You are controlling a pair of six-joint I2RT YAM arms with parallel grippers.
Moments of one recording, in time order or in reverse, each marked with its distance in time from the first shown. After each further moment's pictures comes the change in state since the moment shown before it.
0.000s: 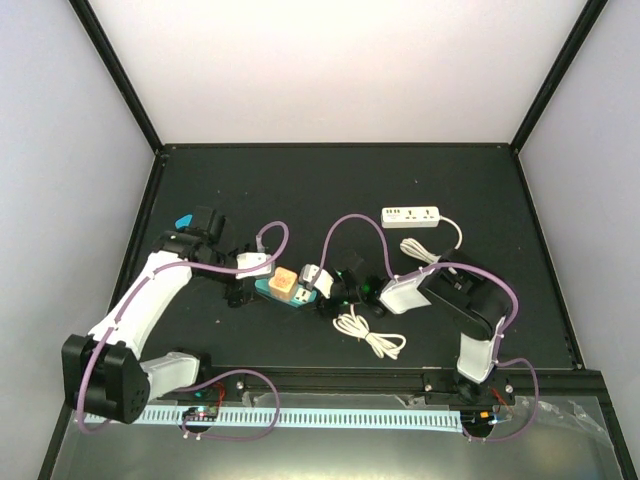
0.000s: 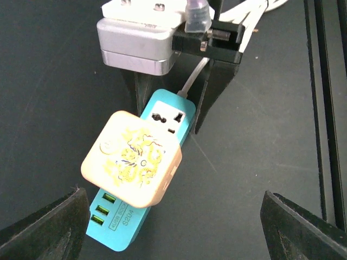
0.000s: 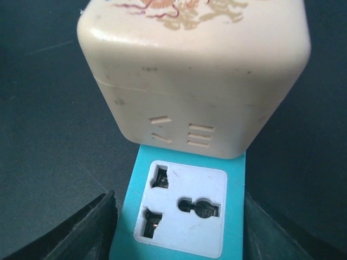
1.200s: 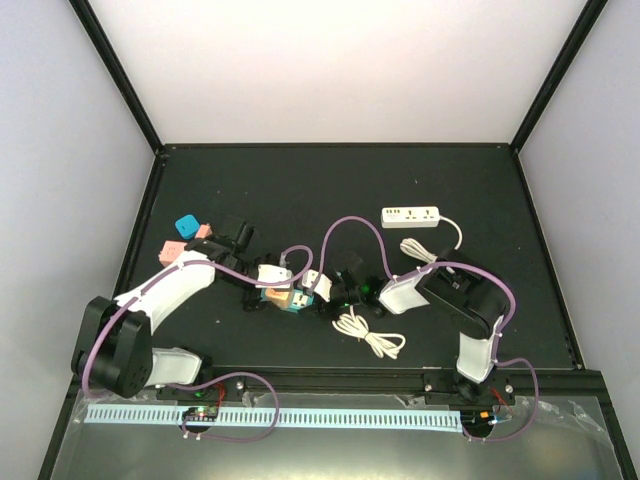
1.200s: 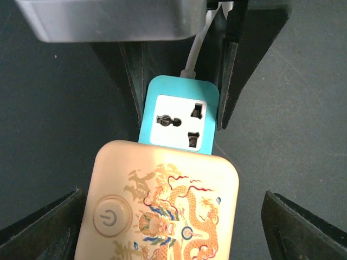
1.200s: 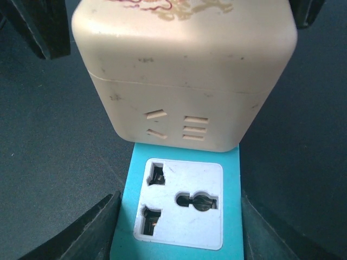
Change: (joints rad) left arm -0.158 0.149 -0.119 0.272 -0.140 0.016; right arm 0.000 0.019 0.001 0.010 -0.068 -0.088
